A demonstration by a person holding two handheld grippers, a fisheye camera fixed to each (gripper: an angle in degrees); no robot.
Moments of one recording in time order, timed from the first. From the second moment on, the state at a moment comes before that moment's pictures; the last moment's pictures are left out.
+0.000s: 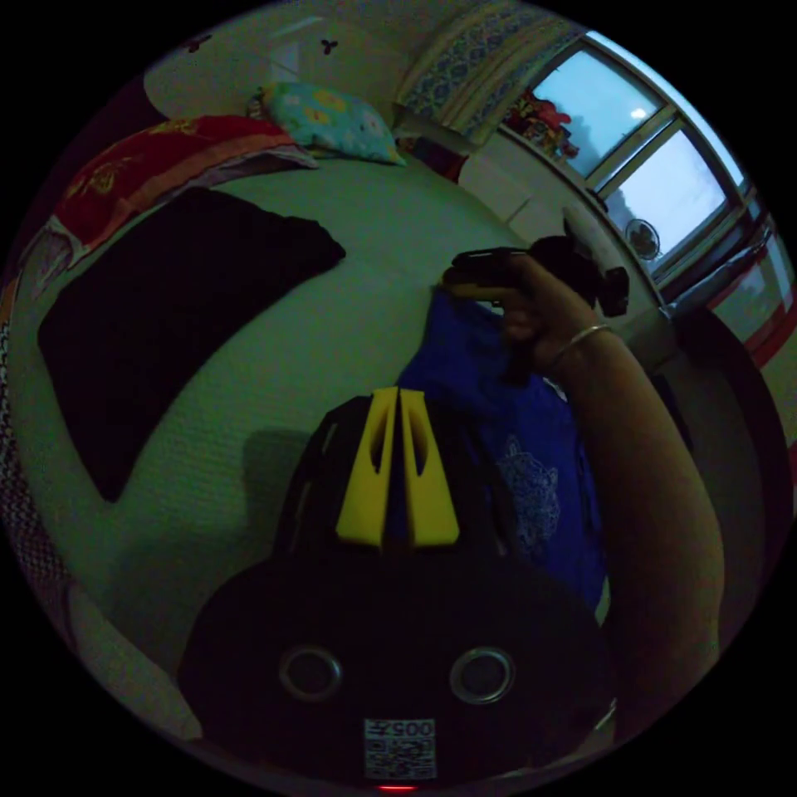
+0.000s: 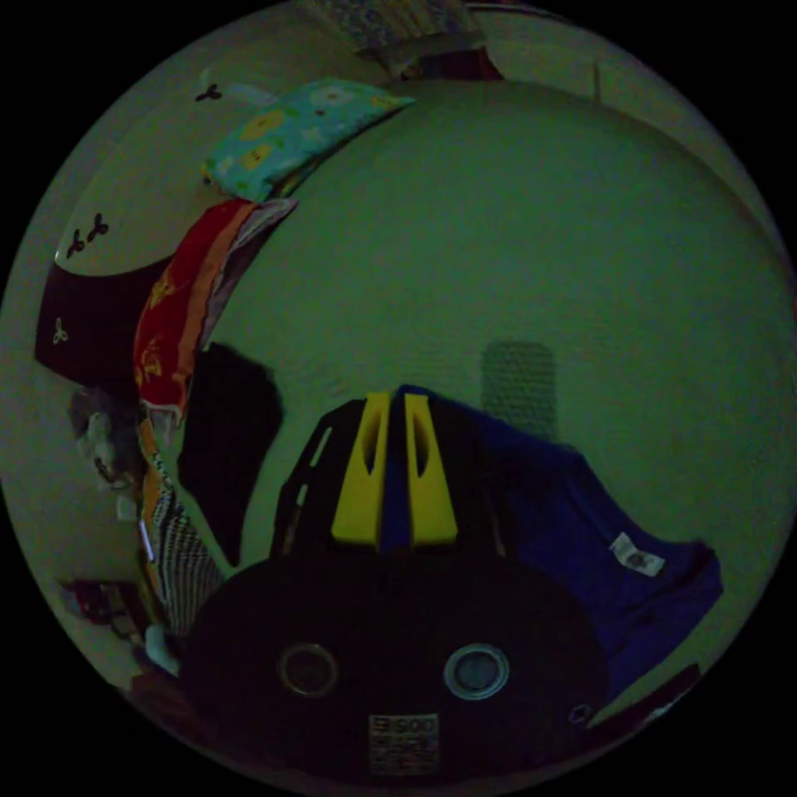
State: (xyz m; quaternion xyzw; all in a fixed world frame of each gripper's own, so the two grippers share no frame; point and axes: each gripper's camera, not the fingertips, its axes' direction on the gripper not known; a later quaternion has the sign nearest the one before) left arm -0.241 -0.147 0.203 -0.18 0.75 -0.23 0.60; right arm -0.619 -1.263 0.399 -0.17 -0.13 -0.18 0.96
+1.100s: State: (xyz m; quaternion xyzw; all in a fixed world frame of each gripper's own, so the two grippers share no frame) left arm -0.275 -0.166 0.073 -0.18 0.71 -0.23 0.64; right arm -0.529 -1.049 0.401 0.01 0.00 -0.25 0.97
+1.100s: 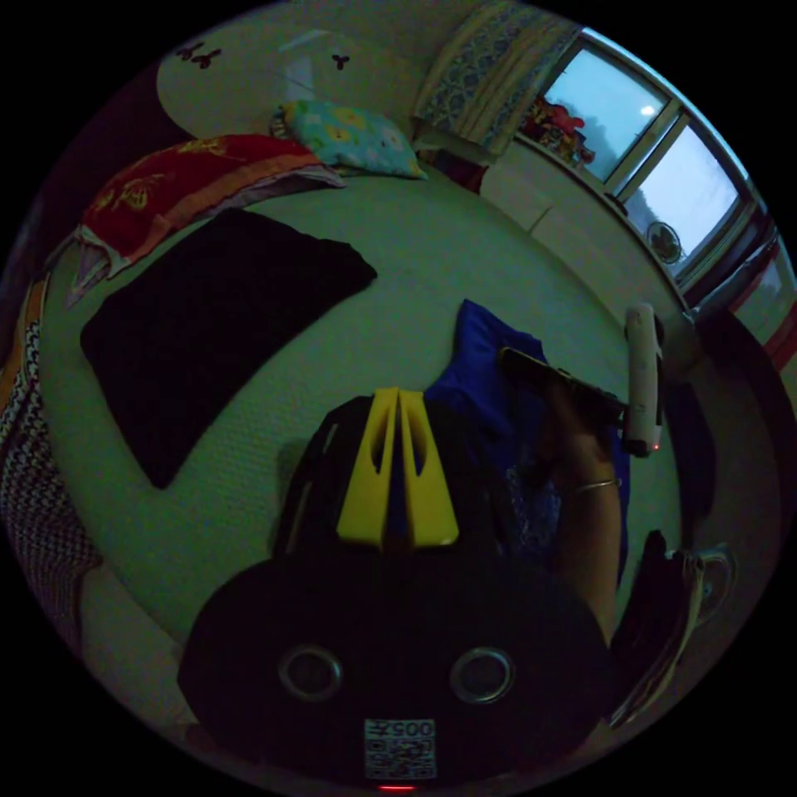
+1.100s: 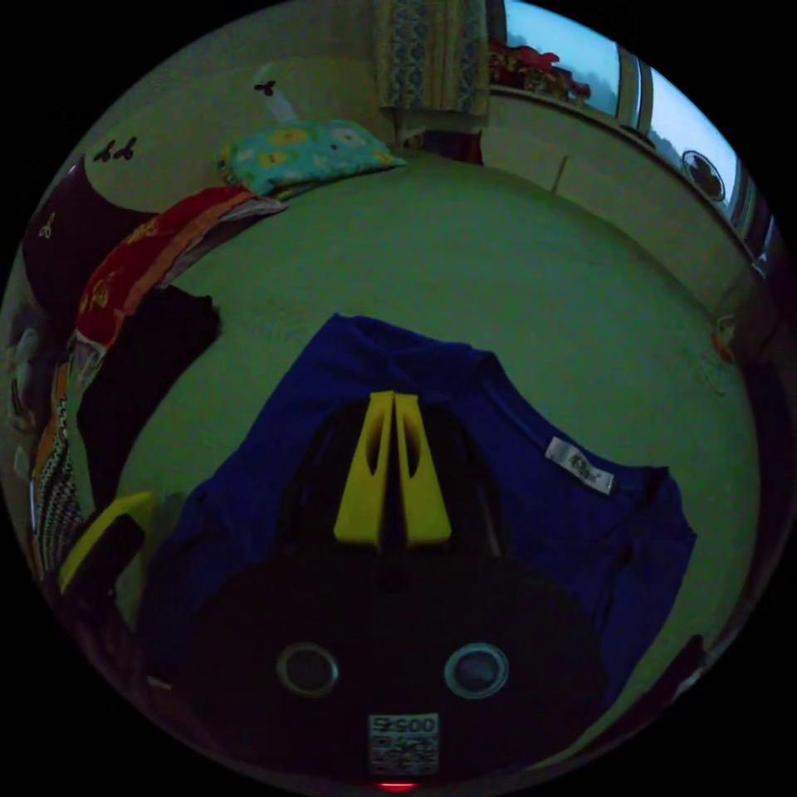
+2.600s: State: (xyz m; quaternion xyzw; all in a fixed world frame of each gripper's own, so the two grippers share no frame) left arm -0.224 -0.270 -0.191 -0.11 0.70 -0.06 0.70; right arm -0.510 -0.895 0.422 0.02 0.02 -0.33 0.94
